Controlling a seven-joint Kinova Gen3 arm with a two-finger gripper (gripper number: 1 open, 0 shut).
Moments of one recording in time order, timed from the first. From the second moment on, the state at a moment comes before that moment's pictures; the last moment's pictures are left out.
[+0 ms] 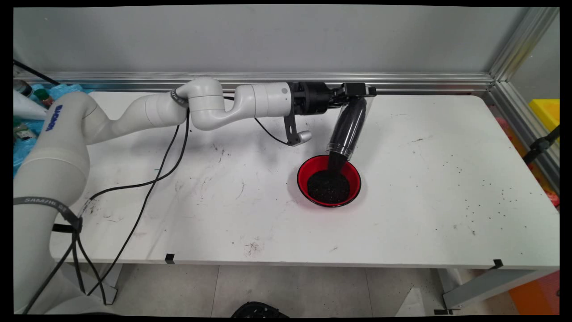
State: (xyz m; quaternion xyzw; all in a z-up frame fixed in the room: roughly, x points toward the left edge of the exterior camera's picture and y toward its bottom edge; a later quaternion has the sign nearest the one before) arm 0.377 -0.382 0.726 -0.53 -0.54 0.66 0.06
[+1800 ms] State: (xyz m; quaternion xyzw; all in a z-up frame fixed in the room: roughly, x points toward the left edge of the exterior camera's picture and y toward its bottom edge) arm 0.387 -0.345 0.730 -0.56 -0.49 0.67 0.02
